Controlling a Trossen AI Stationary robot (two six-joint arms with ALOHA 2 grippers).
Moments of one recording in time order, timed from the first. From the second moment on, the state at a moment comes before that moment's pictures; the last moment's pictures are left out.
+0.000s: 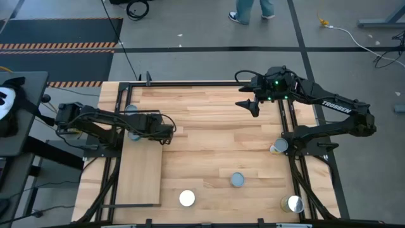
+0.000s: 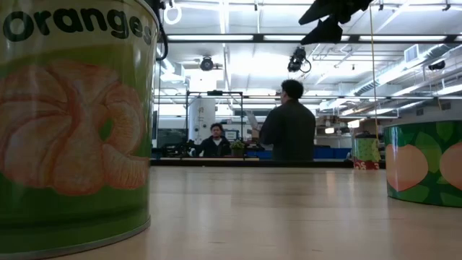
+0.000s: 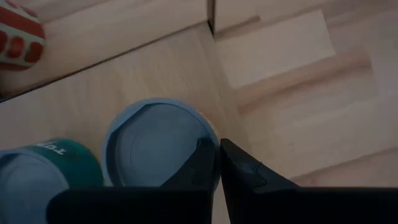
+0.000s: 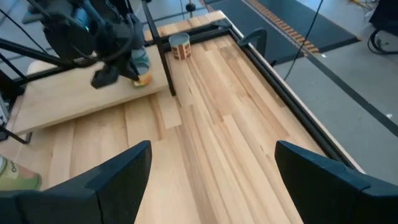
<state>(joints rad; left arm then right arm) -0.04 1.38 0.89 -0.99 -0.30 -1.25 -0.40 1.03 1.11 -0.60 -0.15 0.05</state>
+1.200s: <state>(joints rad) -0.43 1.38 1.31 -0.88 -0.28 -0.86 0.25 1.19 1.11 -0.67 0.18 0.53</state>
